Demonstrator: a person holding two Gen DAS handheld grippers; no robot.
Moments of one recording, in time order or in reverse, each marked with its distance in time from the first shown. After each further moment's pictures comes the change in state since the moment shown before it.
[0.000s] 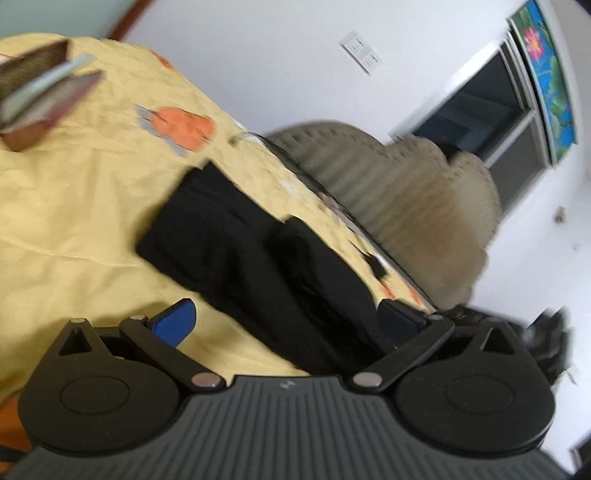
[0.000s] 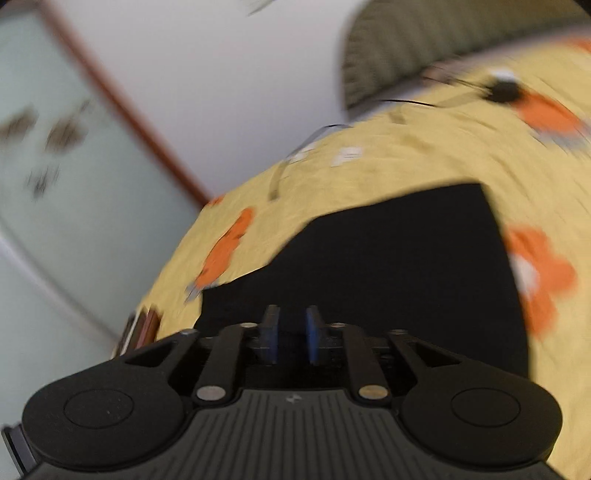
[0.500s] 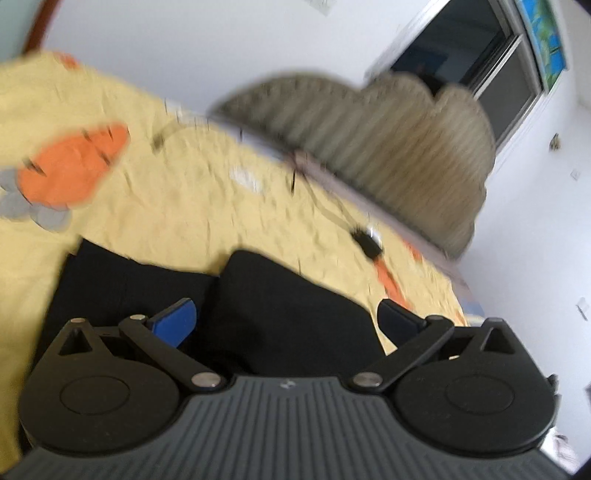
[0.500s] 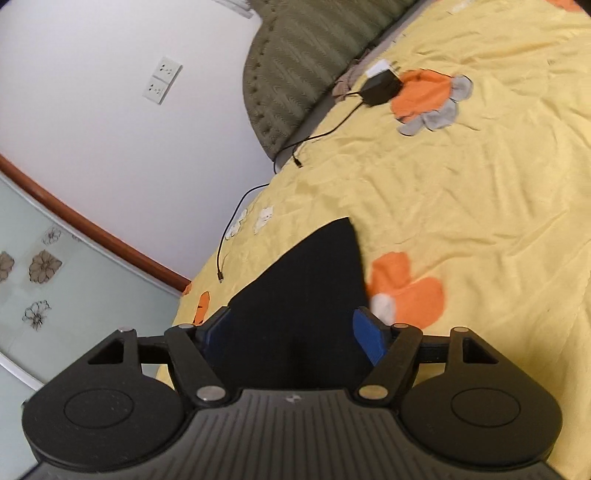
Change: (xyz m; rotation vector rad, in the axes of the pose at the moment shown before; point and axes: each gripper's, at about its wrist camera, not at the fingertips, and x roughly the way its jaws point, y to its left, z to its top) left arm 0.135 -0.051 0.090 0.143 0.235 0.001; right arm -0.028 -0.119 0.028 0.312 -0.132 0.037
